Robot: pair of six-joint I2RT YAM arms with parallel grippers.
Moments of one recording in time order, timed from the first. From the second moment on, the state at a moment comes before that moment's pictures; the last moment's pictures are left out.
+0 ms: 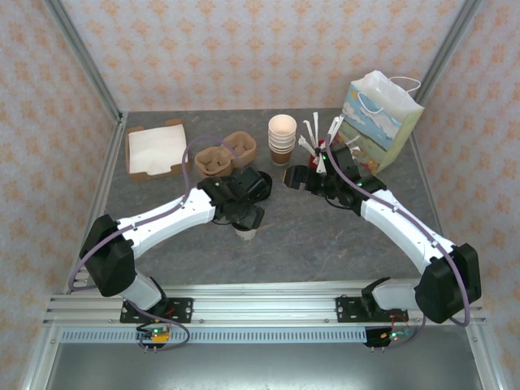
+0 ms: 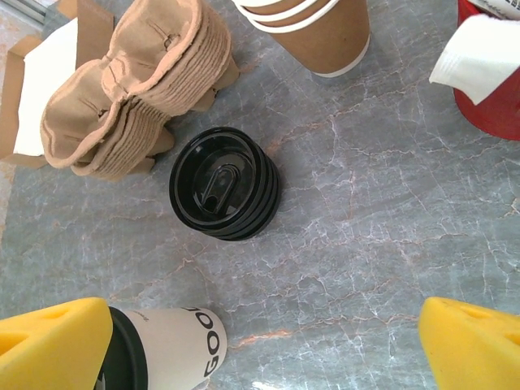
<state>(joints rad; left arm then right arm) -0.79 1.57 1.23 -0.91 -0.15 -0.41 0.46 1.29 1.02 -0.49 -0.17 0.59</state>
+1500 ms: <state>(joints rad) -0.79 1.60 1.29 -0.95 -0.14 -0.39 0.46 1.30 1.01 -0.47 -0.17 0.59</state>
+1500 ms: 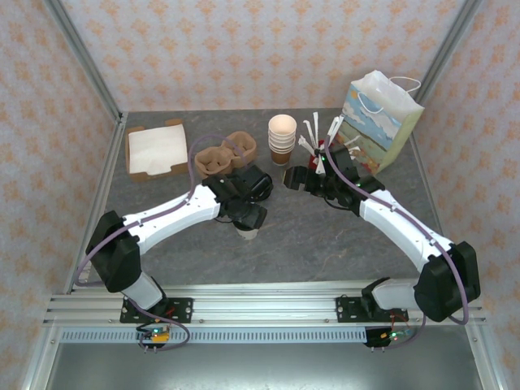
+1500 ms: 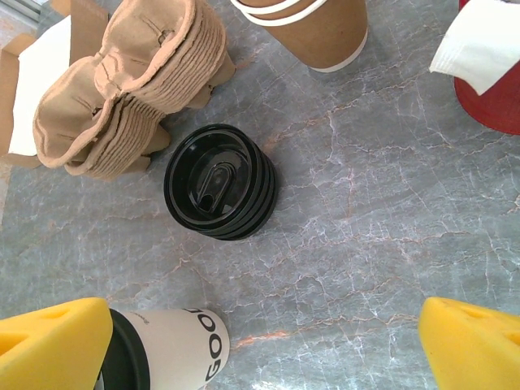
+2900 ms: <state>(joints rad) -0.61 1.27 1.31 -0.89 -0.19 -0.46 0.68 1.32 0.99 -0.49 -0.39 0.59</state>
